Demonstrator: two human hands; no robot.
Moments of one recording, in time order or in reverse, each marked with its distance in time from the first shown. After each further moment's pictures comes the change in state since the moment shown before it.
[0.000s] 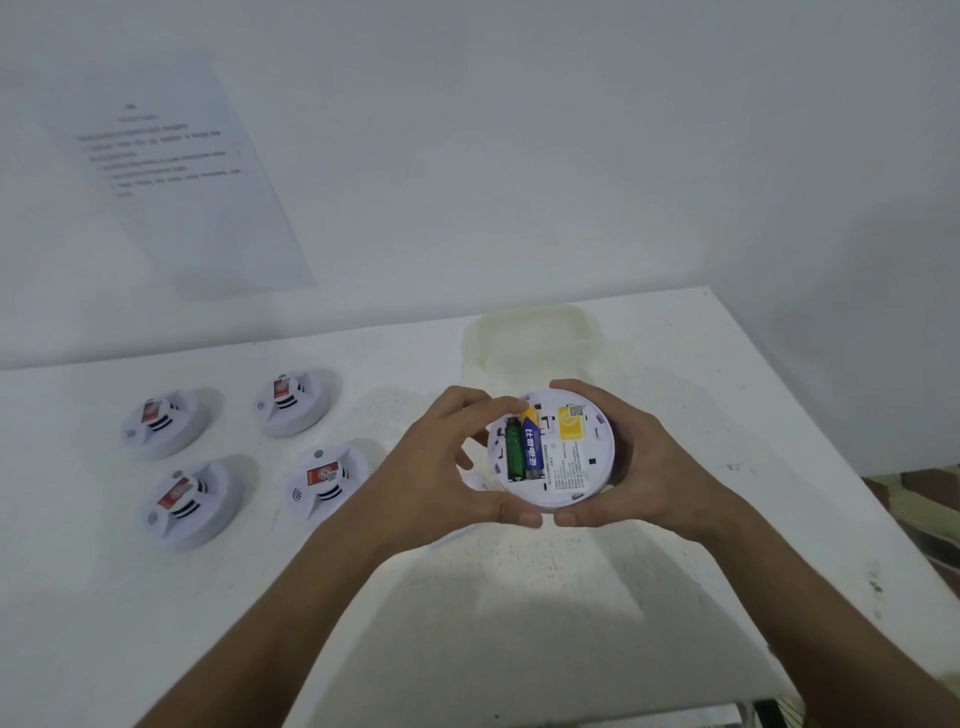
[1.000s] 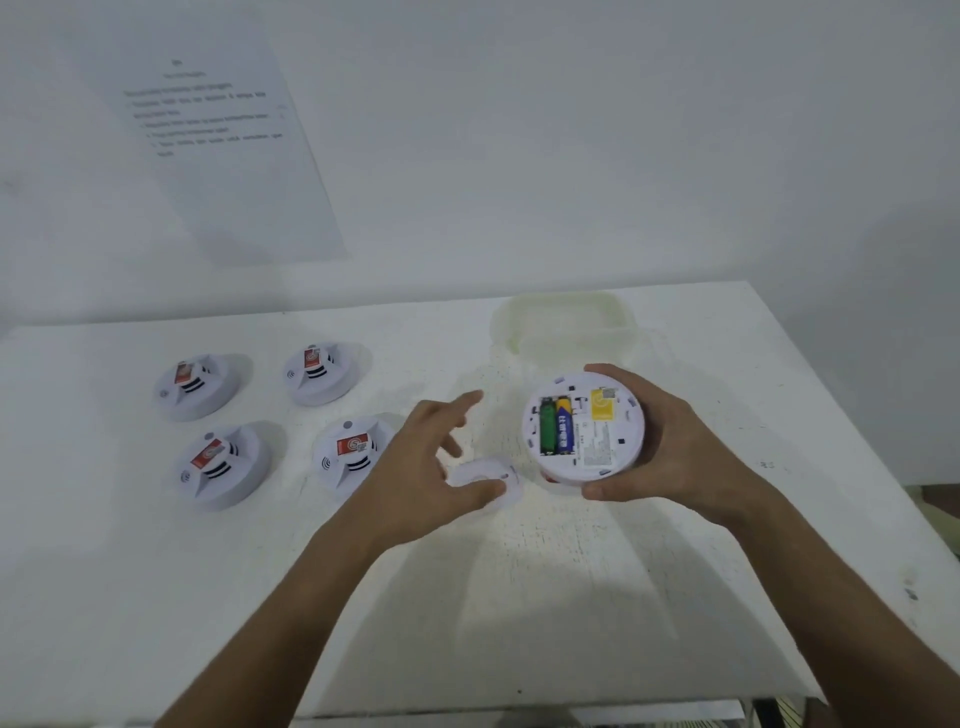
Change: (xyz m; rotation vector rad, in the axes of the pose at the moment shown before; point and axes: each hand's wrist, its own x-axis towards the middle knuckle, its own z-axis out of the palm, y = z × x) left_hand -0.032 -0.063 0.002 0.025 0.153 -0.181; right_hand 0.006 0.010 -0.001 -0.020 -0.015 0.080
